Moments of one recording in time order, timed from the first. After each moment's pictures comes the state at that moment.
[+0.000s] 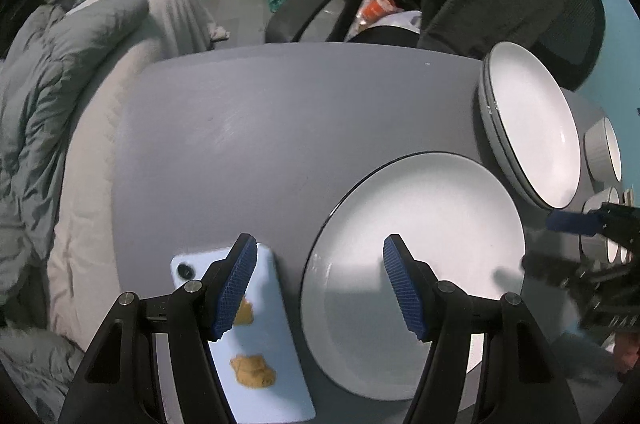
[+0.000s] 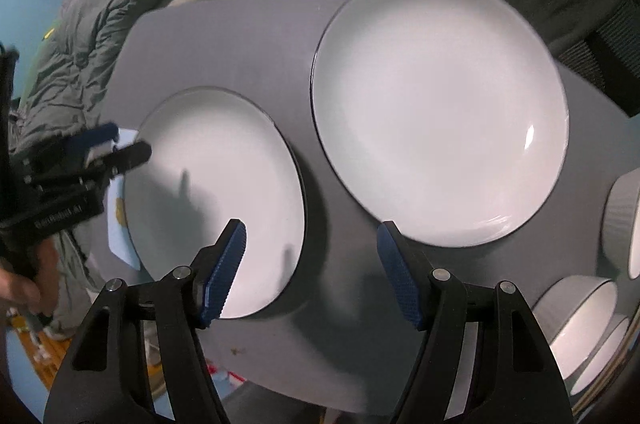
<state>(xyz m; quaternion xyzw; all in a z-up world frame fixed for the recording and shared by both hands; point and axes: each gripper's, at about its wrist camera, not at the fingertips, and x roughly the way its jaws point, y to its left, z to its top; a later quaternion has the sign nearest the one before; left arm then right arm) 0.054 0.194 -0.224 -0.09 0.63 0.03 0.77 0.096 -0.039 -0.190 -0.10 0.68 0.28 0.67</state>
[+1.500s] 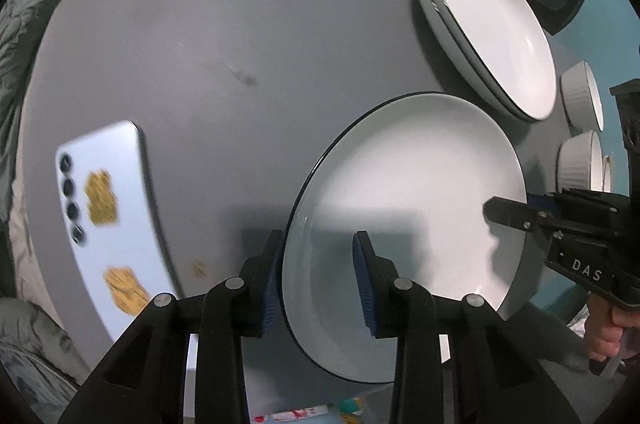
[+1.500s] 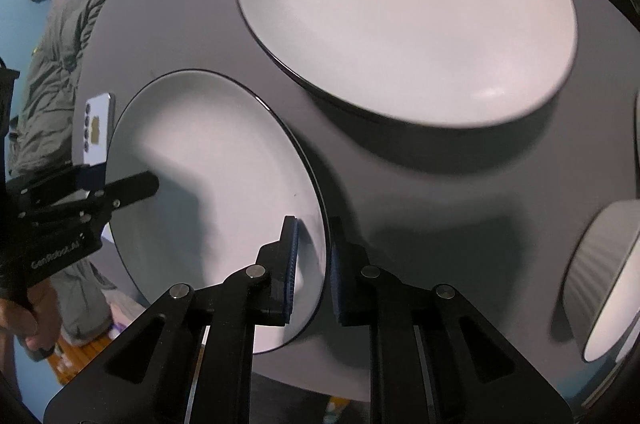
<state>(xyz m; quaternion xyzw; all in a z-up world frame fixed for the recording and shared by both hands) 0.004 0.125 -0.248 -0.15 0.70 -0.02 0.70 0.077 -0.088 -0.224 -0.06 0.72 0.25 0.64</state>
